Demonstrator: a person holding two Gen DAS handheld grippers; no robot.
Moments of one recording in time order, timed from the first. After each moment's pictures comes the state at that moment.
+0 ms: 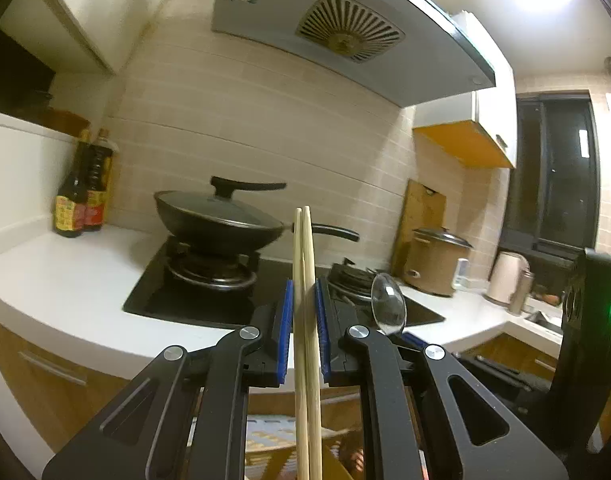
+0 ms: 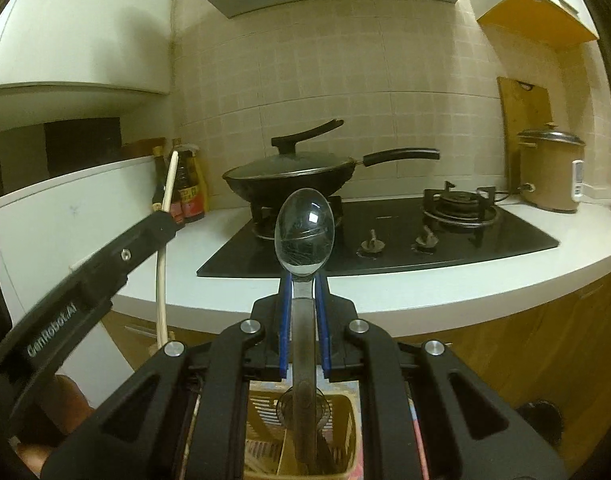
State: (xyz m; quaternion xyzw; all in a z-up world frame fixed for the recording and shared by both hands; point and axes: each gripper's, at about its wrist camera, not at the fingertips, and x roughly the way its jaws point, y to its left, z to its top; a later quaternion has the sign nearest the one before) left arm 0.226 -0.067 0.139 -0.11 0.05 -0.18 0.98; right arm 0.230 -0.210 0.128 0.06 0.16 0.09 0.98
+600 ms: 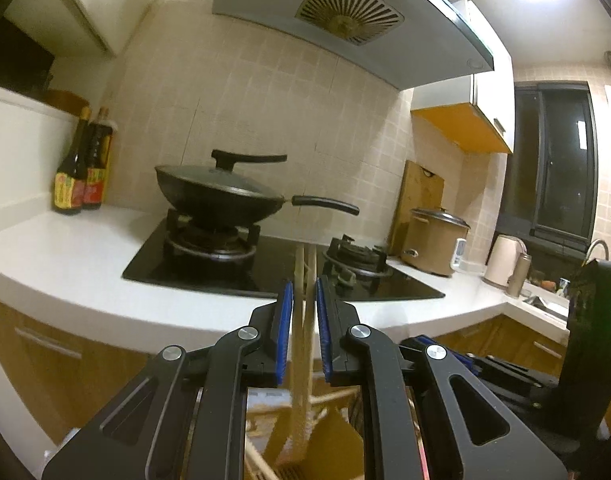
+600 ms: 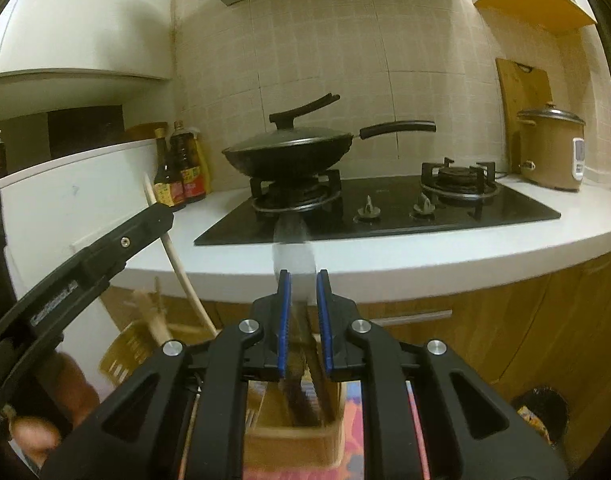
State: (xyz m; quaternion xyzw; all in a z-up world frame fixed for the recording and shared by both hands) left arm 0.222 -0.055 0.110 -0.11 0.09 -0.20 0.97; right arm 0.207 -0.223 0.093 0.07 0.18 0.10 0.98
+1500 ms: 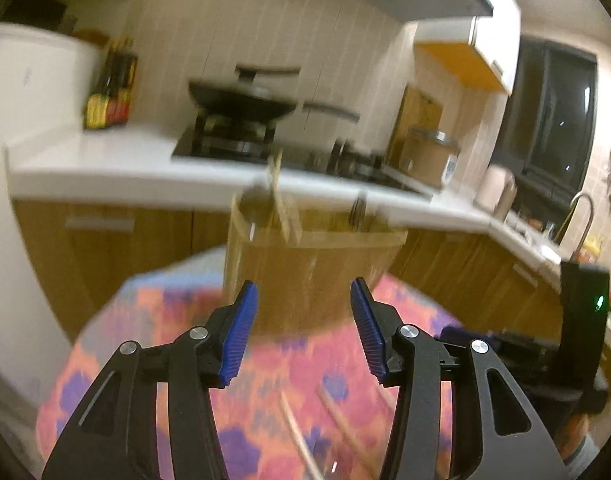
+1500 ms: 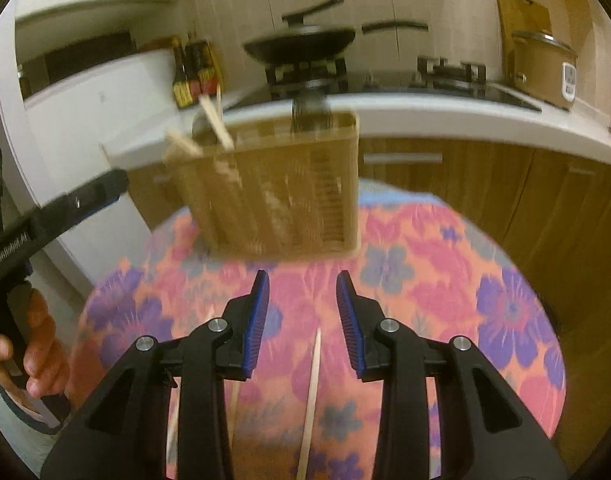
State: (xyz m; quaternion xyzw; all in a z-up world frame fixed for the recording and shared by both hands) left arm 0.098 0.003 0.045 -0.08 0.25 -0.20 0.94; right arm 0.077 -0.208 0.023 0.05 0.35 0.11 0.93
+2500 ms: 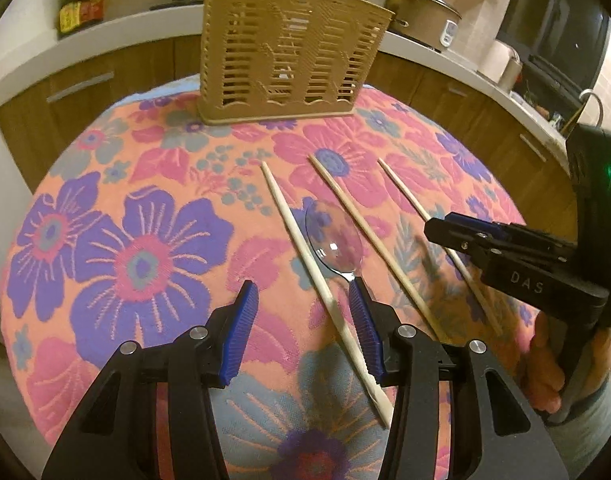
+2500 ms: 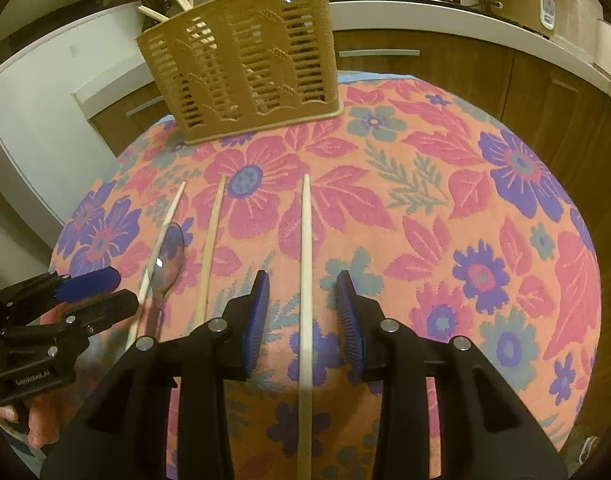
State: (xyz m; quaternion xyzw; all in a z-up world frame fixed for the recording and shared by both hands) left arm 0.042 -0.019 -0.059 0.01 0.44 -0.22 0.87; right arm 0.034 -0.200 -0.056 0.08 0.44 0.07 0.89
